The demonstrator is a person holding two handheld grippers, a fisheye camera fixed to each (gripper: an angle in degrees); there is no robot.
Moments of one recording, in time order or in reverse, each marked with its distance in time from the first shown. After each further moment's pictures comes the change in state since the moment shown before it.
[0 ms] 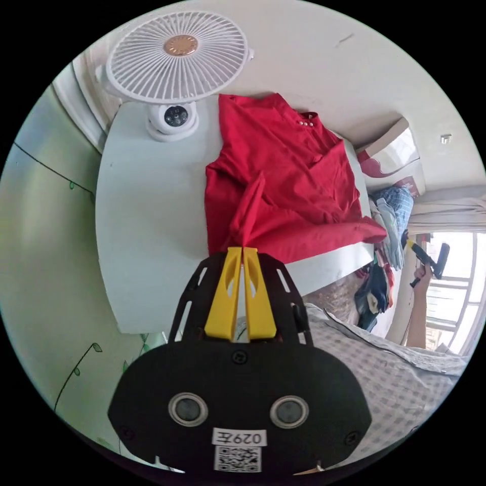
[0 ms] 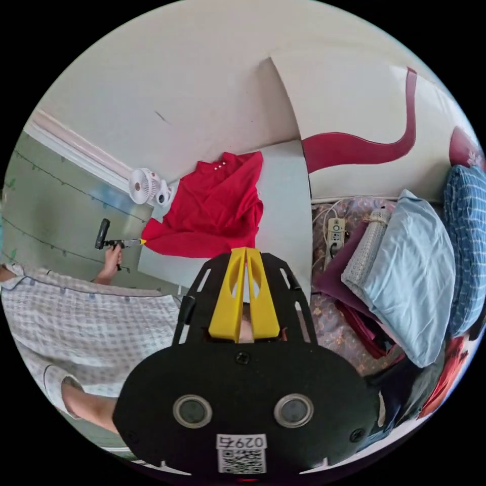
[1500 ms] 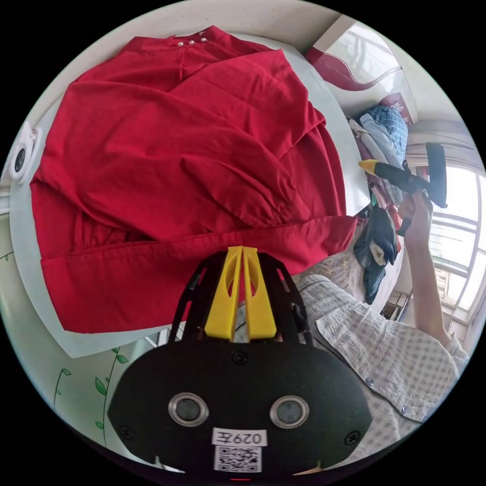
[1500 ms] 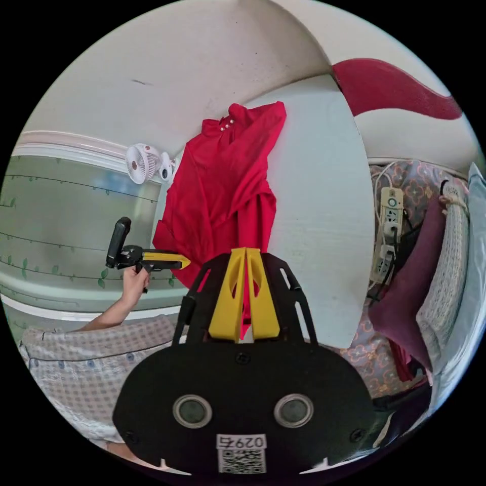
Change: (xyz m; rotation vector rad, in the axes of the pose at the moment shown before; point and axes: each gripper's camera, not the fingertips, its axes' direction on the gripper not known) left arm 0.238 -0.036 0.192 -0.260 0.001 0.249; right arm 0.049 -0.064 0.183 -0.191 -0.152 -0.014
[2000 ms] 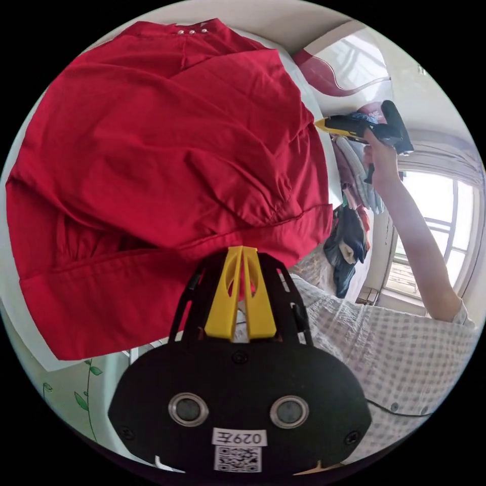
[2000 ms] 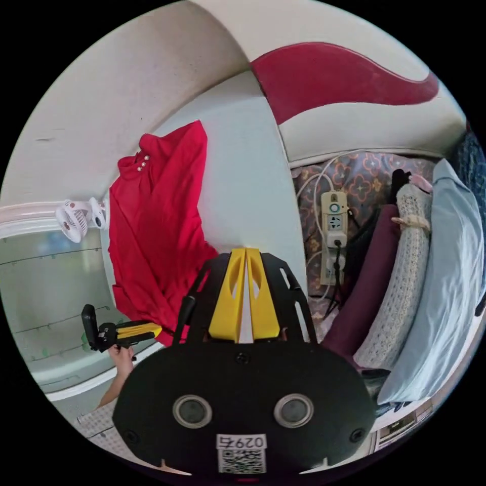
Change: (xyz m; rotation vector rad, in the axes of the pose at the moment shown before) left arm 0.002 -0.012 0.019 0.011 0.189 0.006; right arm 0.033 -0.100 0.015 -0.018 0.271 0.294
